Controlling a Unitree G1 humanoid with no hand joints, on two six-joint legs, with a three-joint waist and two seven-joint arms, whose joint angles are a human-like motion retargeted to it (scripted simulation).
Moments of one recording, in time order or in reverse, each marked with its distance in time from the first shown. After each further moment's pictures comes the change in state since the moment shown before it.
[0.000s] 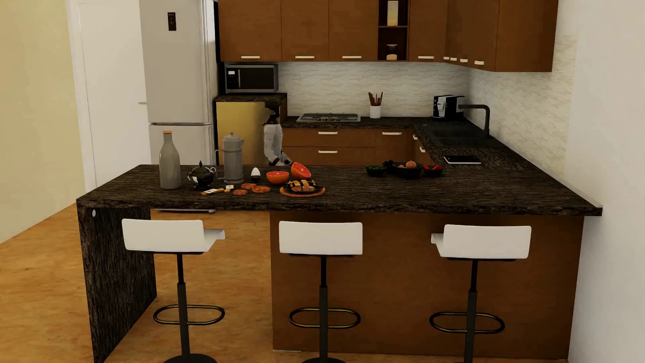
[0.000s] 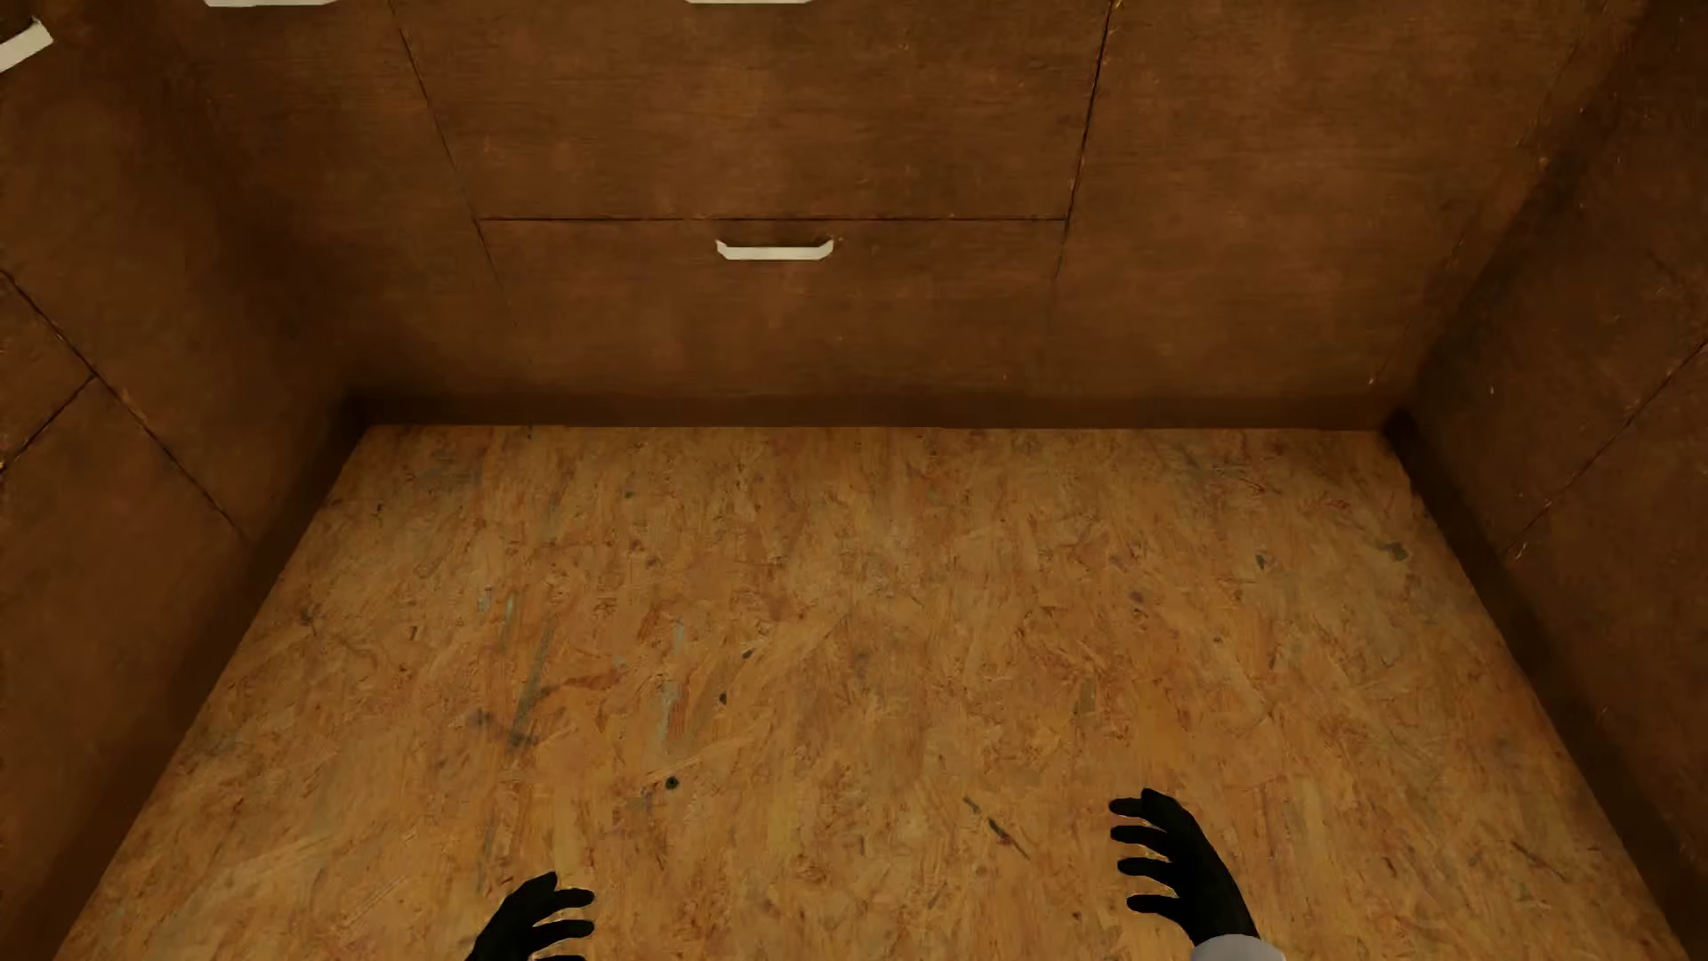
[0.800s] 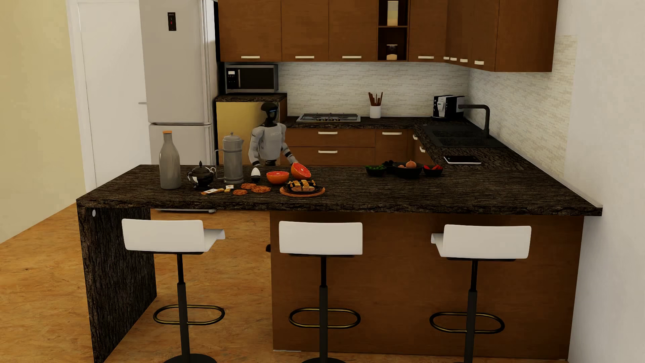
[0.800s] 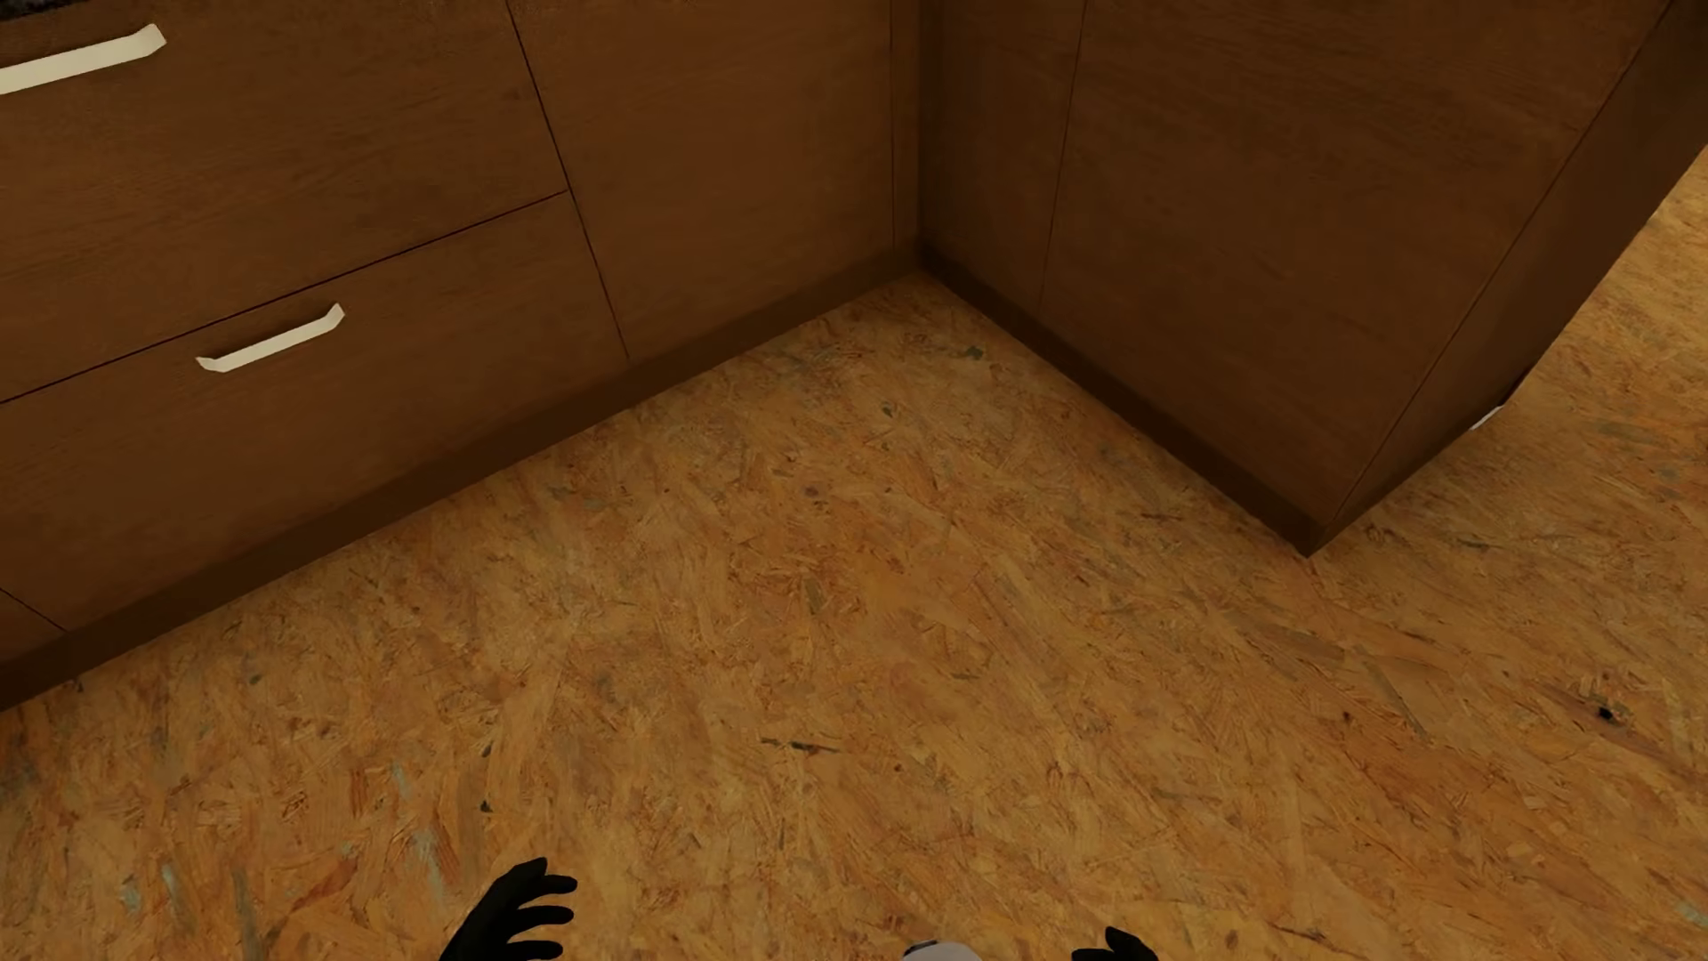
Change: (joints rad) body 0.115 -0.186 -0.255 0.075 -0.013 0.008 0.011 0.065 -0.007 0.154 0.222 -0.036 0.115 -0.055 -0.045 0.039 0.075 -0.080 0.006 -0.013 0.039 0.006 0.057 0.068 0.021 0.028 0.115 0.026 0.008
